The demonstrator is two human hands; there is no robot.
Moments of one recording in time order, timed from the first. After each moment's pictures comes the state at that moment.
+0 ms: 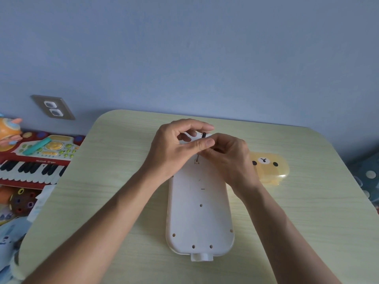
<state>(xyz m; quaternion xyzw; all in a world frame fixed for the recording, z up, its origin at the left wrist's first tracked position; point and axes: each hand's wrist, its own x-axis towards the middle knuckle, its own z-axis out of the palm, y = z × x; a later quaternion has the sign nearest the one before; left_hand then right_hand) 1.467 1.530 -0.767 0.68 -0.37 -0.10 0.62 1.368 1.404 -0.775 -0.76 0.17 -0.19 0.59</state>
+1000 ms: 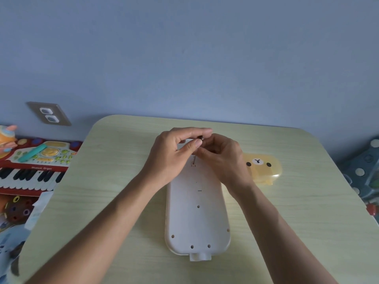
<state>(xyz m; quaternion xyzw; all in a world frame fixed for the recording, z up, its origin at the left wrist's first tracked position) 1.463 1.533 -0.765 0.71 -0.40 -0.10 0.57 1.371 1.409 -0.770 -0.75 0.21 -0.19 0.59</state>
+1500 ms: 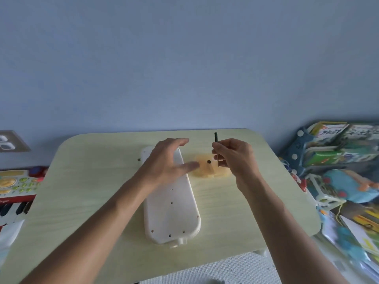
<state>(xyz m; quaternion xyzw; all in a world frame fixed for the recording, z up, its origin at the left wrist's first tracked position) 1.437 1.513 -0.746 0.78 -0.45 -0.18 0.39 1.295 1.373 -0.719 -0.67 0.43 -0.27 0.55</state>
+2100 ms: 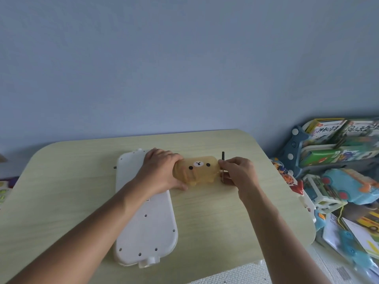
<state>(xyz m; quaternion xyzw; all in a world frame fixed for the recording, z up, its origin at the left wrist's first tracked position) 1.429 1.449 -0.776 0.84 -0.52 -0.10 0.12 1.259 1.300 -0.780 -0.60 0.52 -0.24 0.56</state>
